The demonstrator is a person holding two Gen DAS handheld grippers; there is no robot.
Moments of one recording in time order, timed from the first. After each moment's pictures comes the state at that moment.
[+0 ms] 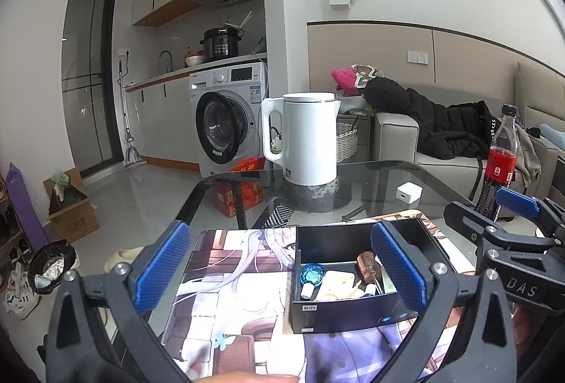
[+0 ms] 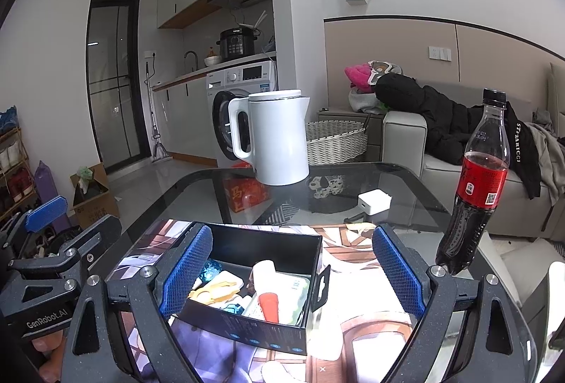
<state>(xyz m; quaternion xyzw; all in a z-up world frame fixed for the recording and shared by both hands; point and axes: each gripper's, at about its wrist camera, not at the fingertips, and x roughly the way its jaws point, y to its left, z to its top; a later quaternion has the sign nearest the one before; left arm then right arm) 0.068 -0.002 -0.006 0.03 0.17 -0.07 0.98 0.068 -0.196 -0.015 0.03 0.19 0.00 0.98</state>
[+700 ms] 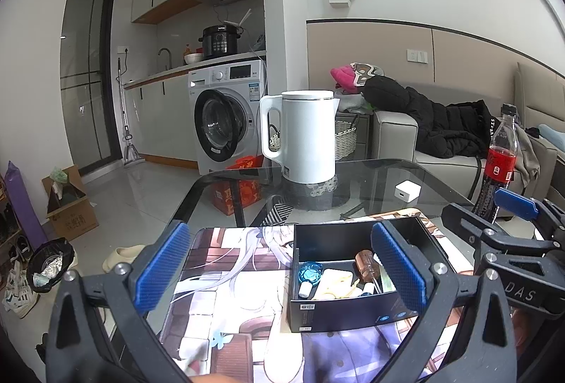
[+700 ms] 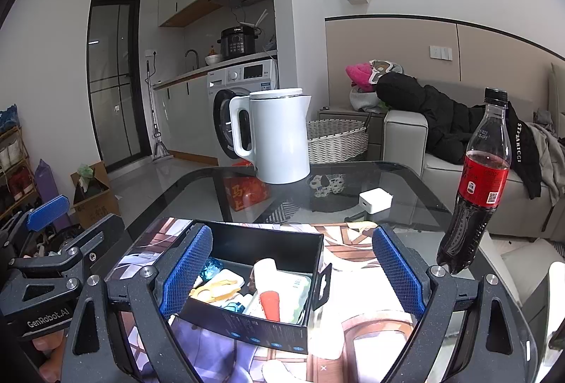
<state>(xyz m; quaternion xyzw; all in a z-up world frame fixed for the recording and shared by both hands) 0.070 0.001 -0.007 0.03 0.18 -0.07 0.98 0.069 -0.194 -0.016 0.03 0.20 0.01 0.98</state>
